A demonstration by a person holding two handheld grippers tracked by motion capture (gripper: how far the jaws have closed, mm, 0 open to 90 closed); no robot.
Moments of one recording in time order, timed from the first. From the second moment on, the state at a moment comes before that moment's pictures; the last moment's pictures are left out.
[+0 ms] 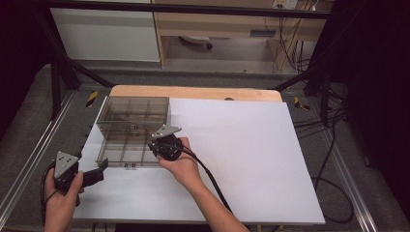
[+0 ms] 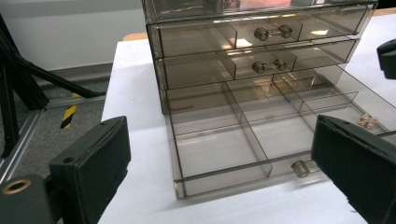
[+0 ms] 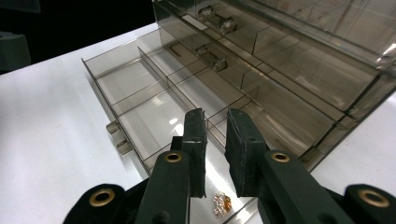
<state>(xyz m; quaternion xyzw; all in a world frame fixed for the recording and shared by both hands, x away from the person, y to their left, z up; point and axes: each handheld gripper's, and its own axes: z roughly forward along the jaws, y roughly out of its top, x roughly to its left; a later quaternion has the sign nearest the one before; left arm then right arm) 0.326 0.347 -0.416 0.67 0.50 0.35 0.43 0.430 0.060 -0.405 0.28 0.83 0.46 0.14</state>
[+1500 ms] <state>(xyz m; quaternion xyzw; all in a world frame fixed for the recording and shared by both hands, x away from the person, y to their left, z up) 0.326 0.346 -0.416 0.67 0.50 0.34 0.42 0.427 0.047 -0.390 0.29 0.82 0.47 0.15</state>
